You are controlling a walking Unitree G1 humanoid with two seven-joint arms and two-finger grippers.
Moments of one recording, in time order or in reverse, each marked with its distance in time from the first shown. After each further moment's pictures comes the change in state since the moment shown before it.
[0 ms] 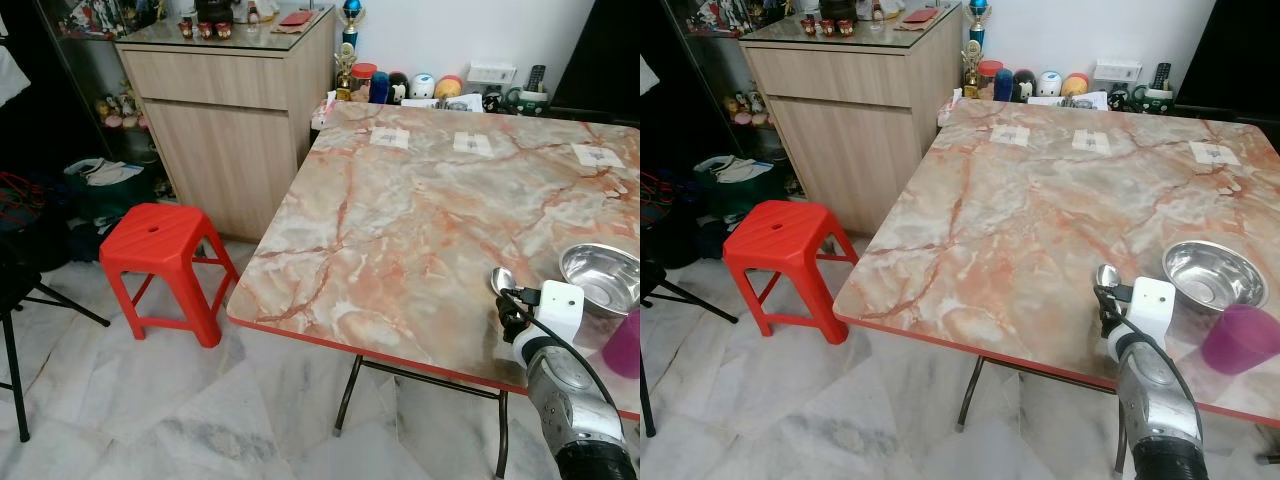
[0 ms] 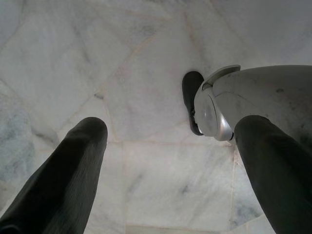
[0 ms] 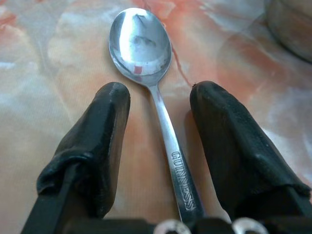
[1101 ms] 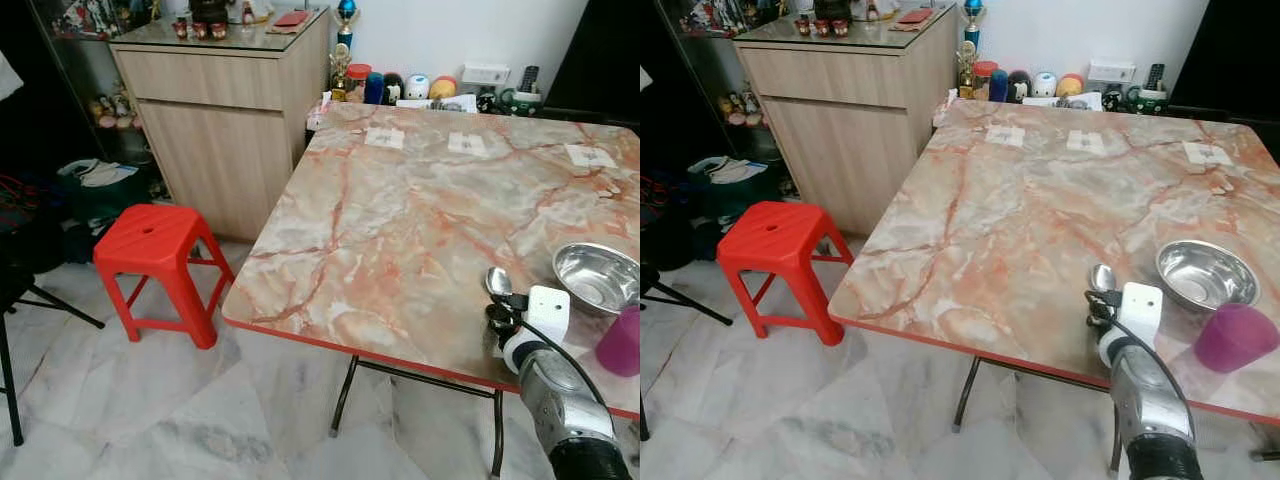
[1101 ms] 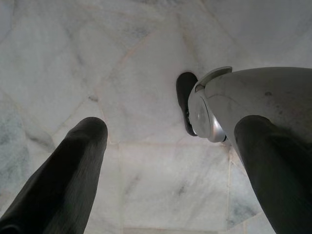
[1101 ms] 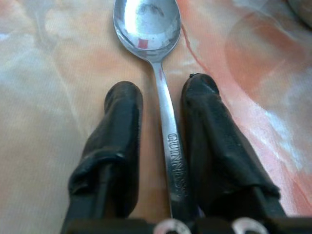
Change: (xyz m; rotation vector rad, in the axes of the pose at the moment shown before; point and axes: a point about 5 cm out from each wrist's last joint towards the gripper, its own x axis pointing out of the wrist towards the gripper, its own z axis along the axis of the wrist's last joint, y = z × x) left arm 0.000 -0.001 0.000 0.000 0.001 -0.017; right arm 0.003 0.007 -0.012 -0.027 0.058 0.037
